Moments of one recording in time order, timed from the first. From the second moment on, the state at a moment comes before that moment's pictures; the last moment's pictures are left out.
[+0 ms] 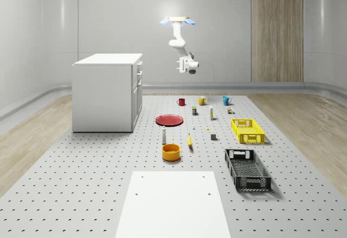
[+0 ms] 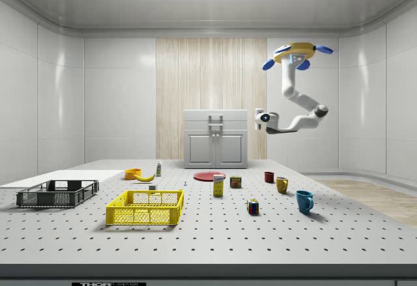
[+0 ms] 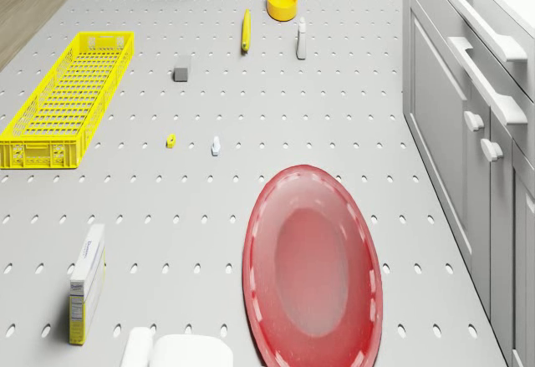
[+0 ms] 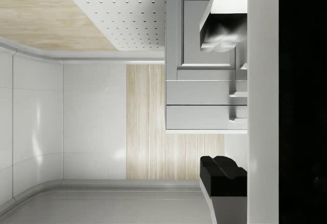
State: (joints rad) arm 0.48 -0.95 -0.79 -2.45 0.95 1.58 0.70
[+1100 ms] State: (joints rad) arm 0.57 -1.03 -0.83 -2.46 0.89 1.66 0.75
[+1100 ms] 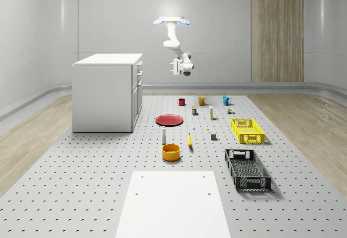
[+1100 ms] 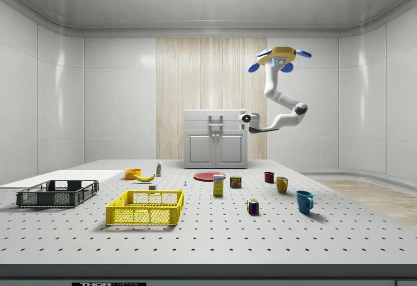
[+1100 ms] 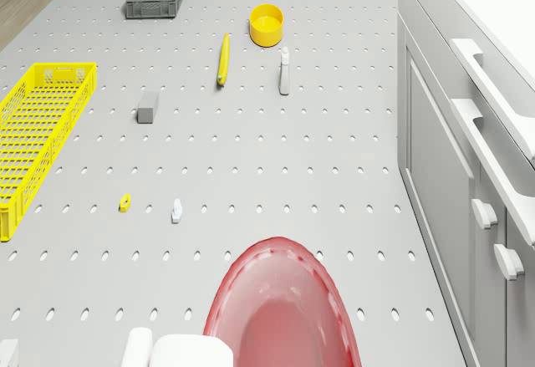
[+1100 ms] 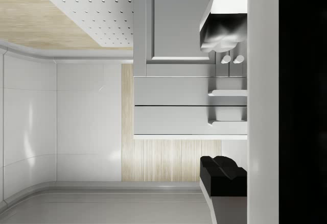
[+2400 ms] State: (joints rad) arm 0.64 -1.10 -0.85 -2.47 0.83 1.72 0.79
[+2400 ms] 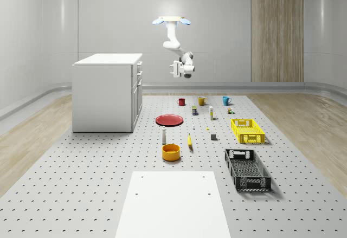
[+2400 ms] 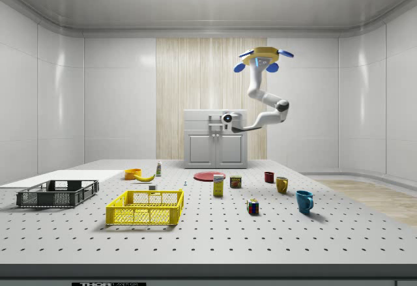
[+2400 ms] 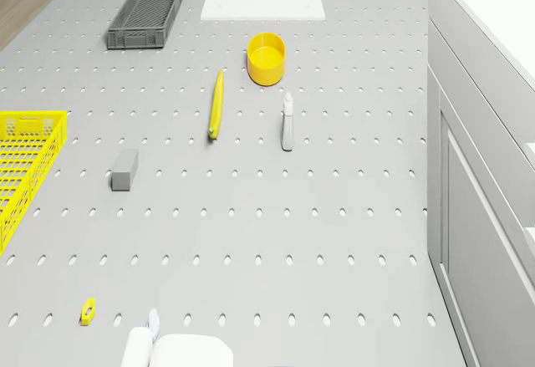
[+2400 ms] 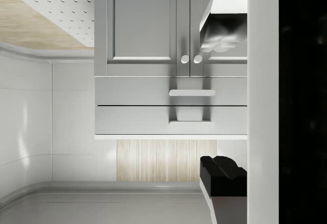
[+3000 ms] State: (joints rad) arm 0.67 -1.12 -0.79 -2.53 0.88 1.82 0.79
